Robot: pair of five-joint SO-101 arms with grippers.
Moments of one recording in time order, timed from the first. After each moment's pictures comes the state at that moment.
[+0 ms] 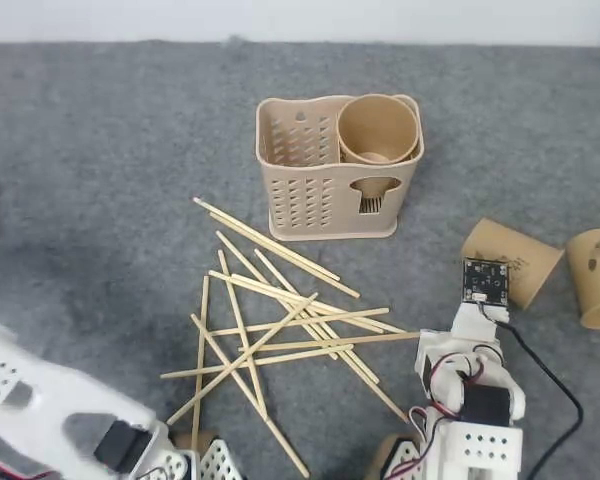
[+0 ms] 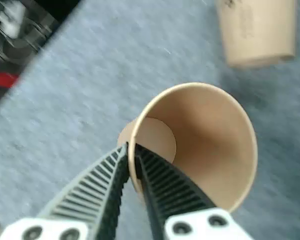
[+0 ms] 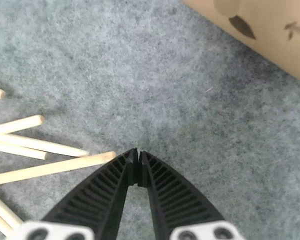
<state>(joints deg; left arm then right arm) -67.6 47.7 -74.0 98.7 -17.2 2.3 -100.0 95.5 73.2 -2.0</state>
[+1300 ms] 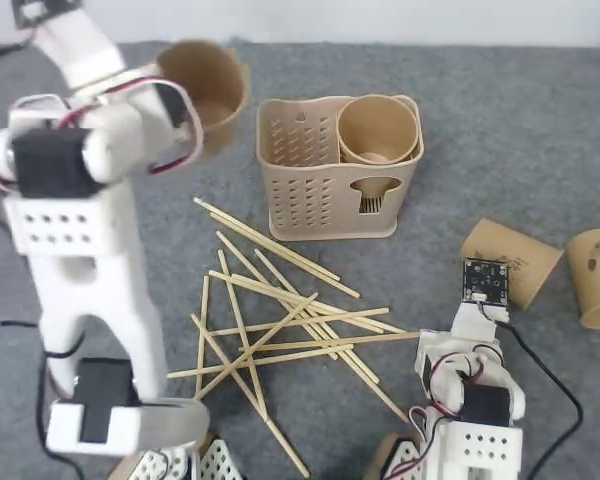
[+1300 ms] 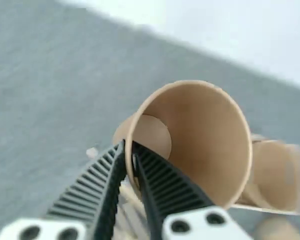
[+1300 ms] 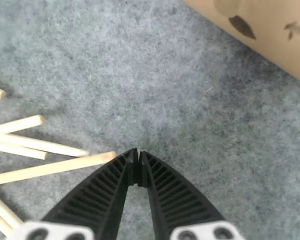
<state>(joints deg) -3.1 -4.8 -37.6 97.7 26.3 2.3 -100.0 95.5 73.2 -2.0</state>
